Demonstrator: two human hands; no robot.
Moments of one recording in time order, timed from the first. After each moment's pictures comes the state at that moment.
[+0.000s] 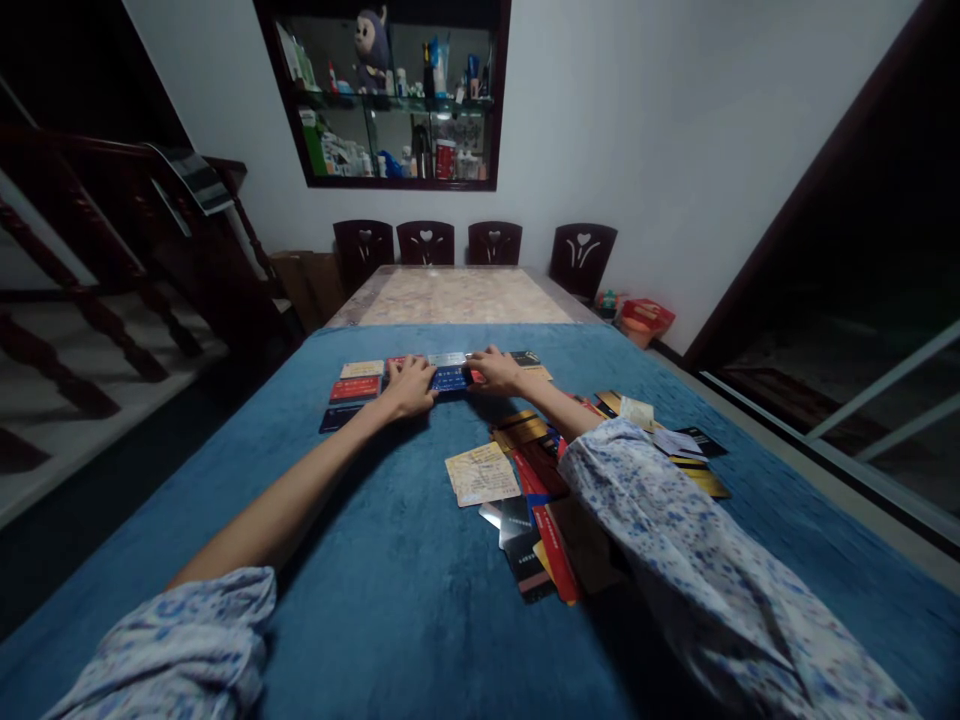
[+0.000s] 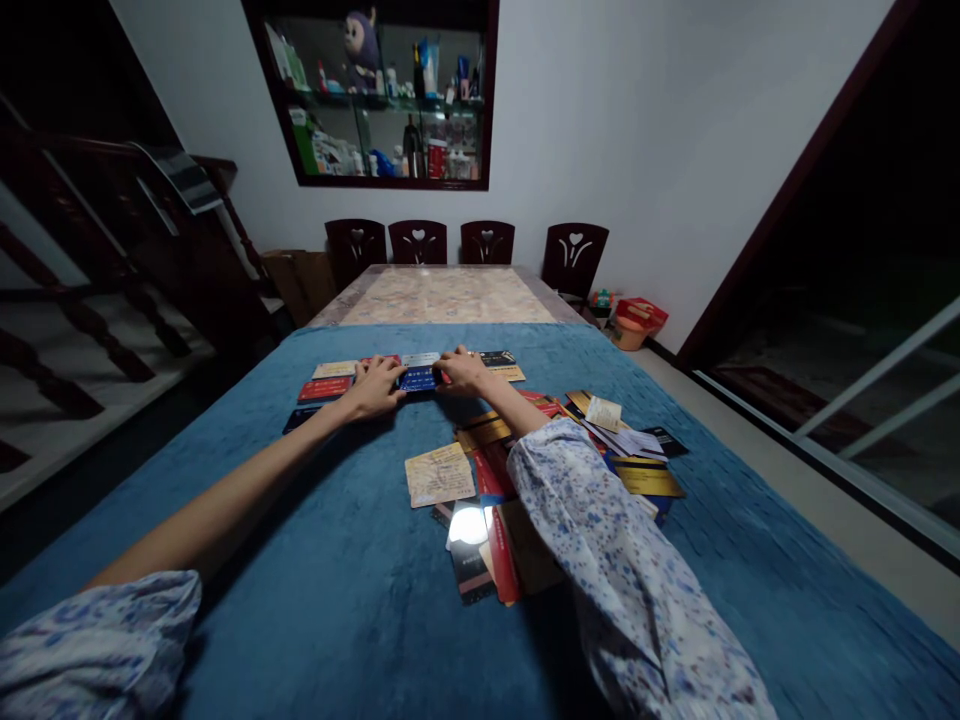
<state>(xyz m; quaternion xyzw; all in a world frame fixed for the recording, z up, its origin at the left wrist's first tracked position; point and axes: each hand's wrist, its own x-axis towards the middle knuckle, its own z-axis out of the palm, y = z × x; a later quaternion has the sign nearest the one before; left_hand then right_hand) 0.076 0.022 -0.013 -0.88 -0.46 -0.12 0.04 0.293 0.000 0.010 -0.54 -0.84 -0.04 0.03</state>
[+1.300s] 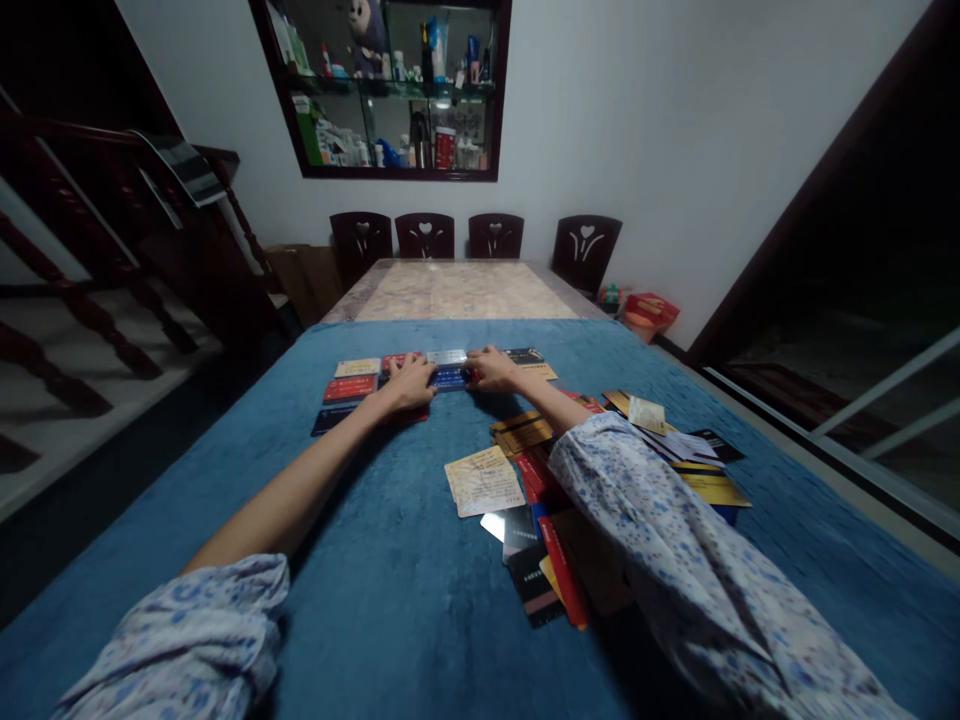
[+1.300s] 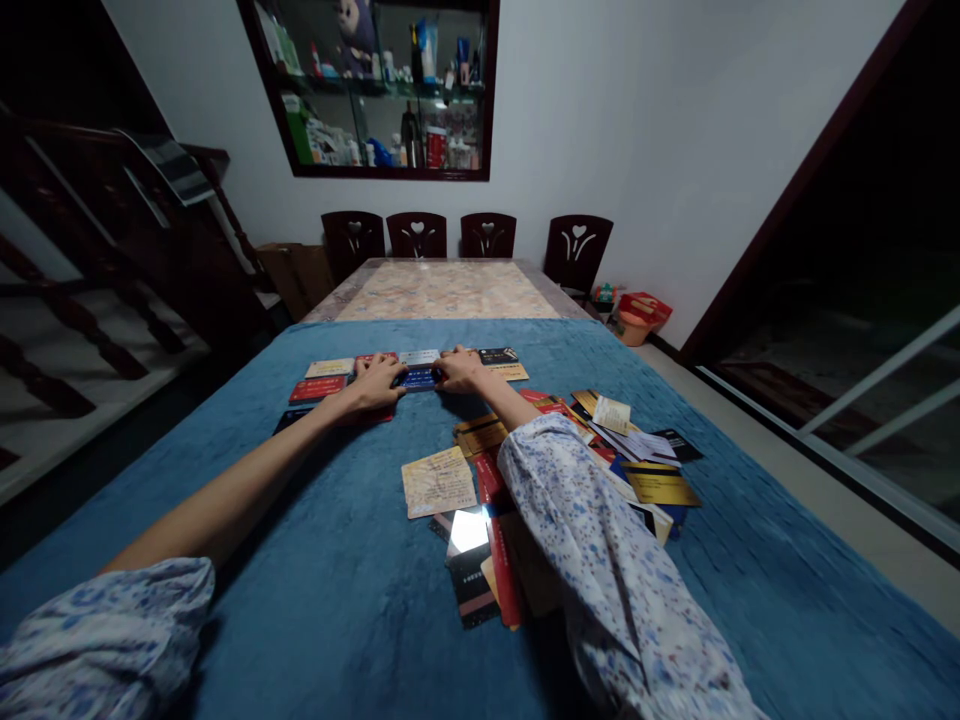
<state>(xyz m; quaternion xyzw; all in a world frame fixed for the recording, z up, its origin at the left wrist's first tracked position) 0.083 0.048 -0.019 -0.87 -0.49 -0.03 0.03 0.294 0.035 -0.007 -0.53 -0.84 -0.02 0.01</state>
